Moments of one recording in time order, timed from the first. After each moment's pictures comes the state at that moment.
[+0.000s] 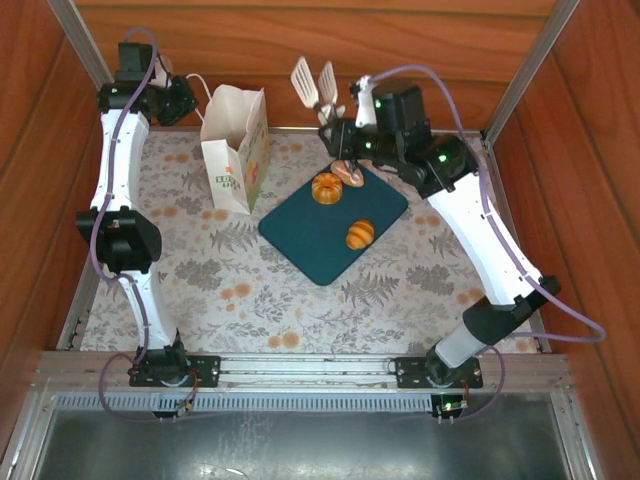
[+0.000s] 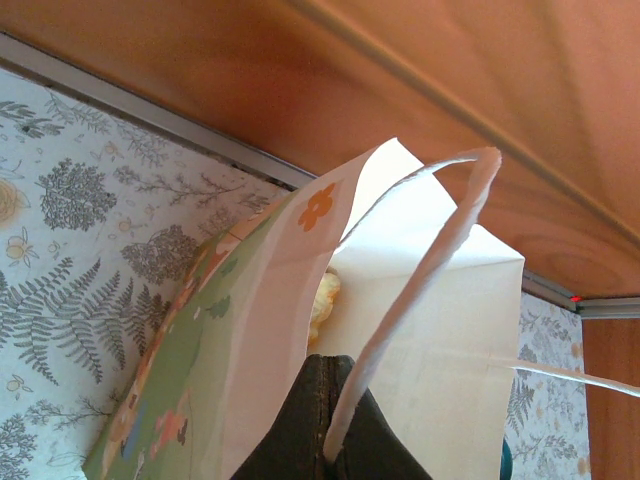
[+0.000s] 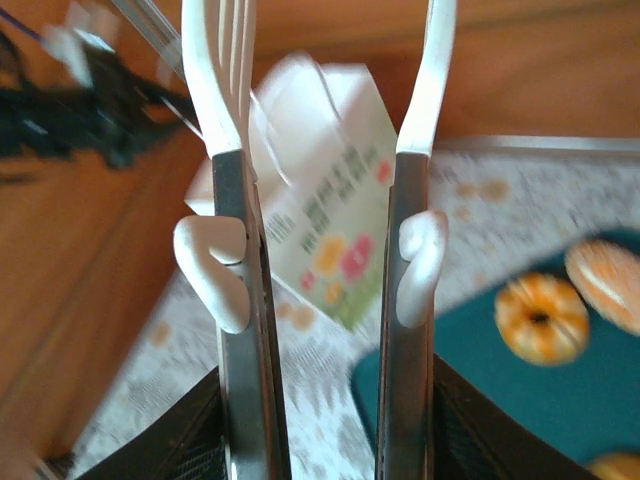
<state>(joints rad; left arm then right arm) 0.03 2.06 2.32 -0.97 0.37 -0.55 0.67 1.58 1.94 -0.89 -0.08 0.42</state>
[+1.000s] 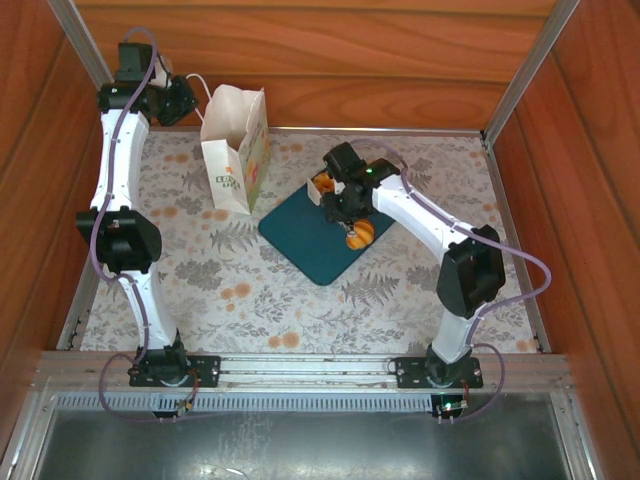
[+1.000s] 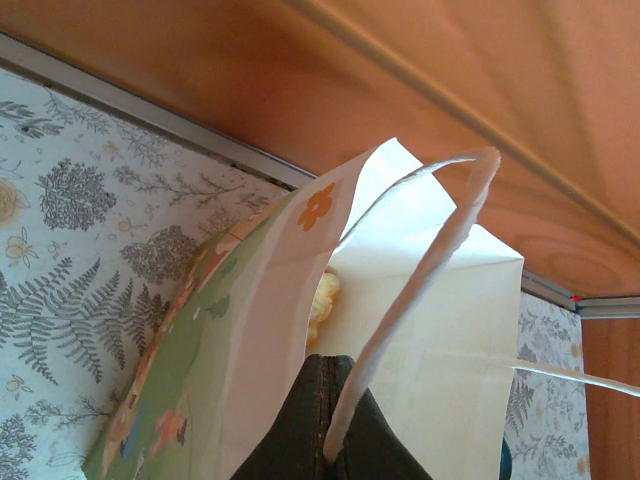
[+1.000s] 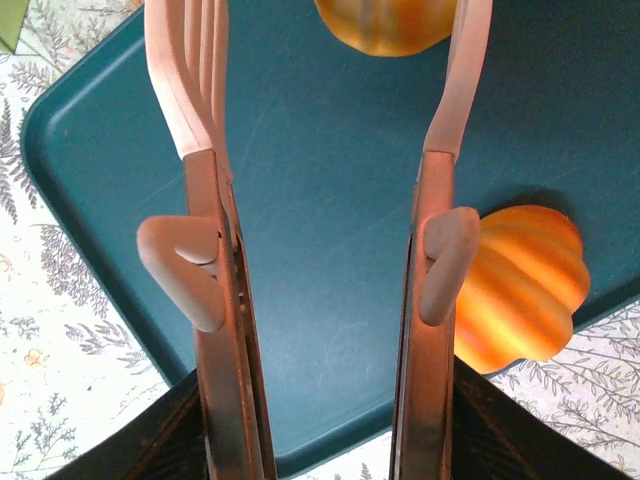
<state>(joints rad) 0.03 2.06 2.32 -0.97 0.37 -0.55 0.65 1.81 1.60 -0.98 0.02 0.36</state>
